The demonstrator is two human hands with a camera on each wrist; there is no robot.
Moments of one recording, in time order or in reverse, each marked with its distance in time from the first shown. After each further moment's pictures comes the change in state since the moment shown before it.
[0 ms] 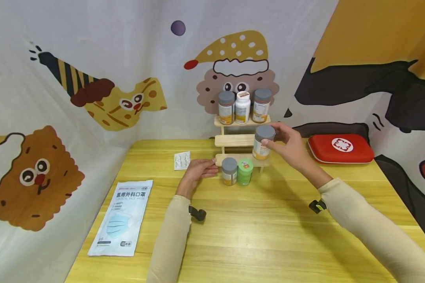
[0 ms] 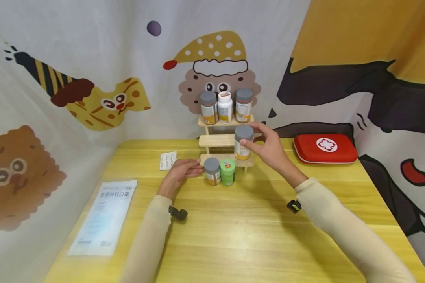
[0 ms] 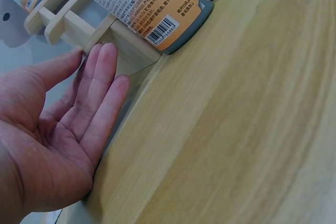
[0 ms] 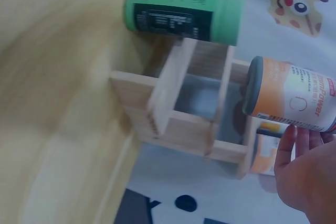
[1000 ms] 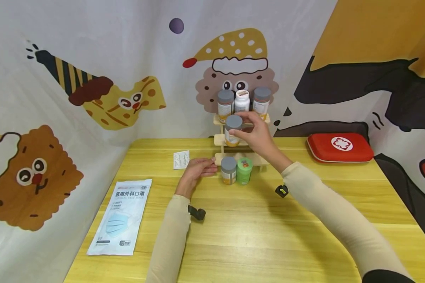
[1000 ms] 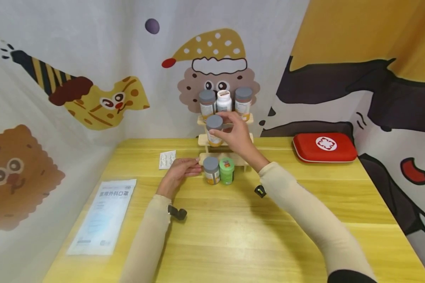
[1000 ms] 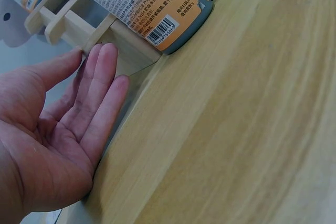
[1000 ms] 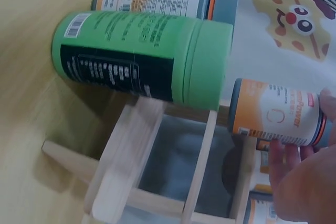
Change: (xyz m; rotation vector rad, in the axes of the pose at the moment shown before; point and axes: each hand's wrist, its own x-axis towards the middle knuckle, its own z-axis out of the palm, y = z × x) left_hand 0.002 -0.001 0.000 -0.028 0.009 -0.012; right_hand 0.056 -0.009 0.074 0.050 0.023 0.046
